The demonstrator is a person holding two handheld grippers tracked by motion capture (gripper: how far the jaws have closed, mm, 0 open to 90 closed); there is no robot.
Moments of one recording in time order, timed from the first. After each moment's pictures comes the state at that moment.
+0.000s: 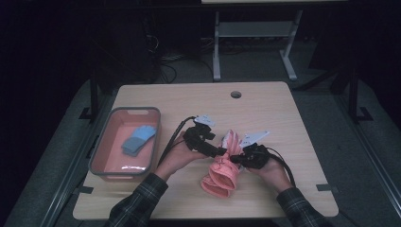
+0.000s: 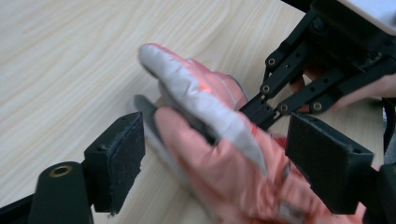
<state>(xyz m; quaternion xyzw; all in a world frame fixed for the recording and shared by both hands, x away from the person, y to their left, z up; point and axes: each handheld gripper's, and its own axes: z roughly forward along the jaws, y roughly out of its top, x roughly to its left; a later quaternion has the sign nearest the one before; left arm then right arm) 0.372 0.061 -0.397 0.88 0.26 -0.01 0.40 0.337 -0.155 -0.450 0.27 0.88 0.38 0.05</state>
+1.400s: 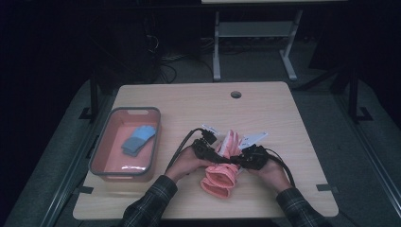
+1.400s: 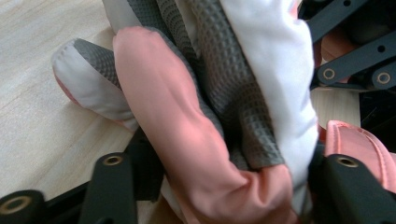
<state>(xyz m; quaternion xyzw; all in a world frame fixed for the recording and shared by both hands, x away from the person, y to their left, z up) 0.388 0.052 -0.463 0.87 0.29 -0.15 0.37 0.337 -0.154 -0.455 0.26 0.89 0.37 0.06</state>
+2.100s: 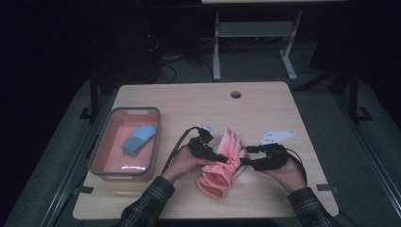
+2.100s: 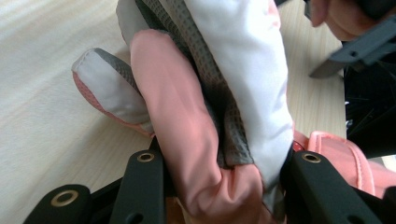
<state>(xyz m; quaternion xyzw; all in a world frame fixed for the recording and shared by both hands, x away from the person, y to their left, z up) 0.383 0.066 -0.446 0.87 0.28 -0.14 0.39 0.321 -0.204 -0.432 0.30 0.84 0.45 0.07</state>
